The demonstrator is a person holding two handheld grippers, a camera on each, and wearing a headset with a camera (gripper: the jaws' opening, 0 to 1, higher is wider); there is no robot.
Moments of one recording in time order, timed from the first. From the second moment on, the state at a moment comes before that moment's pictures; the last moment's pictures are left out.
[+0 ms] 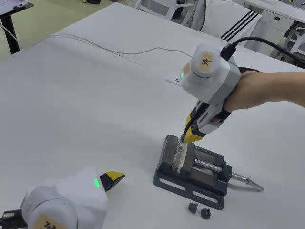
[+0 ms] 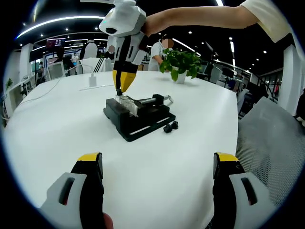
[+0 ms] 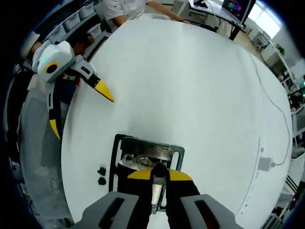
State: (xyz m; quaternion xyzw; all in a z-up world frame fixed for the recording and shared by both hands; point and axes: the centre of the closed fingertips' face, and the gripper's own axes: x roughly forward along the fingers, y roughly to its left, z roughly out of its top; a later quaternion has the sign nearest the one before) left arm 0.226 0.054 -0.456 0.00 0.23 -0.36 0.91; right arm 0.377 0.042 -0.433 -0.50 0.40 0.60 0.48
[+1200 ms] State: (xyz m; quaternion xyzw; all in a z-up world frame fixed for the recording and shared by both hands) left arm 0.227 0.056 -0.457 0.00 0.23 -0.35 0.91; right arm 0.381 0.041 -0.423 -0.52 0.37 0.62 0.47
